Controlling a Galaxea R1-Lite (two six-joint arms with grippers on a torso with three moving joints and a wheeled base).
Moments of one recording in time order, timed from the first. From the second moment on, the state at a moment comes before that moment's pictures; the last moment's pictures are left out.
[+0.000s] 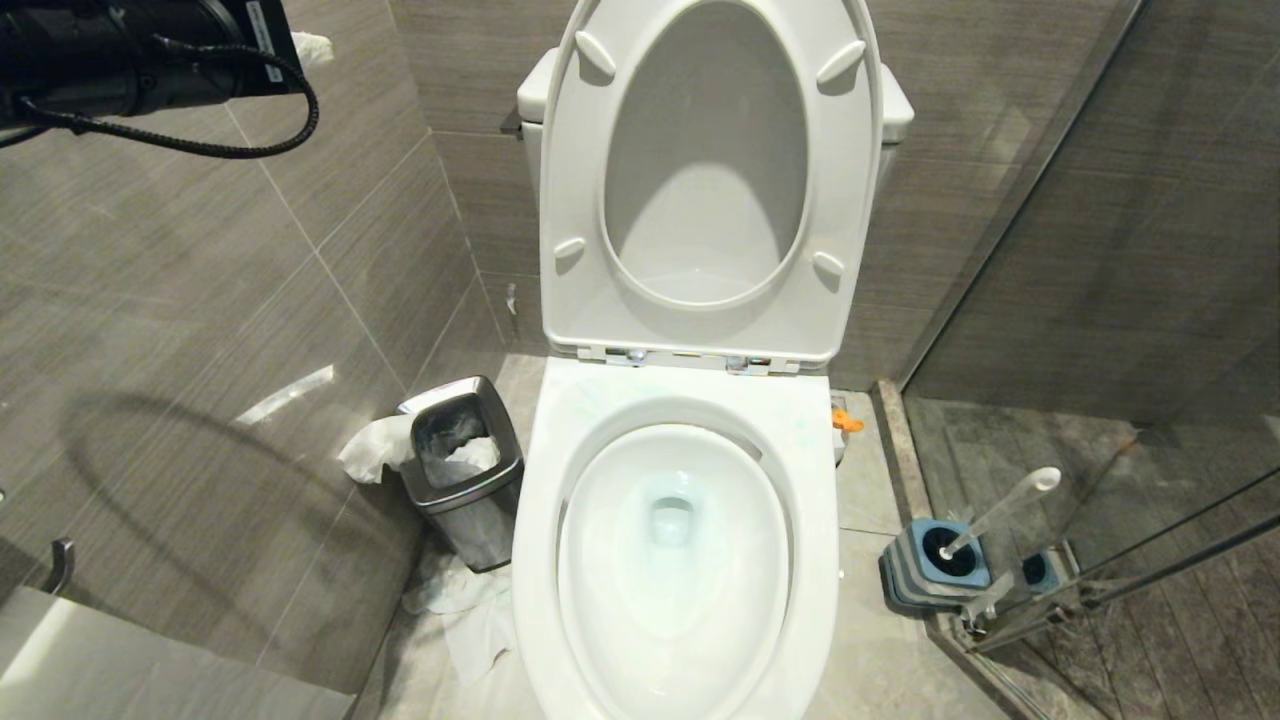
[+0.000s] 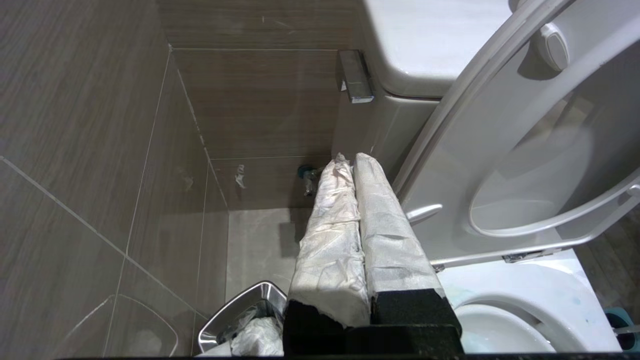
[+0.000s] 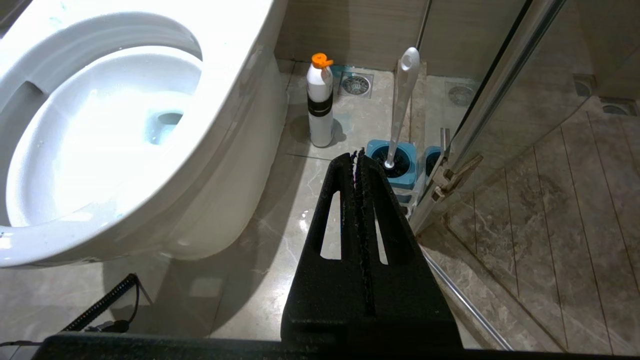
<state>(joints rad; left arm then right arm) -0.10 1.78 -1.97 0.13 -0.21 -0.01 0.01 0.00 0.00 0.00 -0.01 0.06</state>
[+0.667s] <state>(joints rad) -0.10 1.76 -1.97 0.13 -0.18 -0.01 0.01 0.00 0.00 0.00 -0.01 0.05</state>
